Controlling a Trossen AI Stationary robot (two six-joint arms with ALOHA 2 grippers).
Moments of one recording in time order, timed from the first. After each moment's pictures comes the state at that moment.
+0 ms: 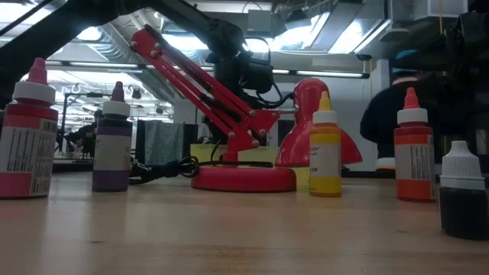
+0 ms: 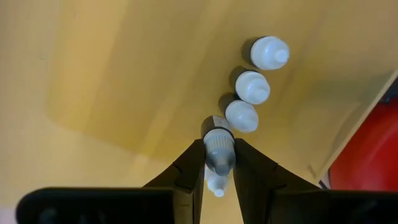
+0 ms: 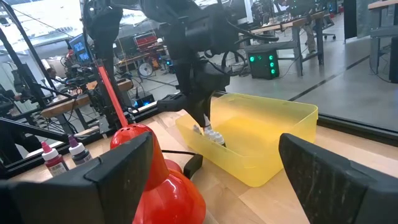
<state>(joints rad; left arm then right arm) 0.43 2.20 1.87 -1.18 -0.01 -0.06 0.54 0.02 0.01 0.04 1.03 0.28</state>
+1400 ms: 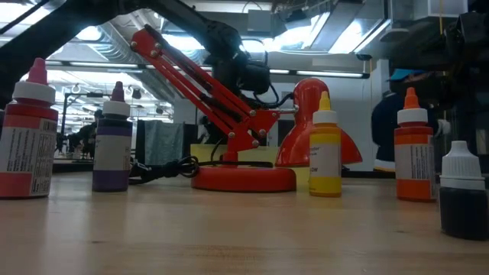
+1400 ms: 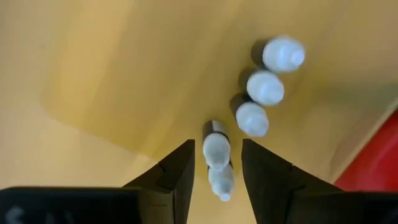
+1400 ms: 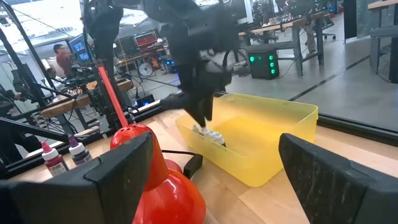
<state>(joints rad) 0.45 2.18 1.84 -1.16 0.00 -0.09 0.54 0.02 0.01 0.04 1.03 0.28</state>
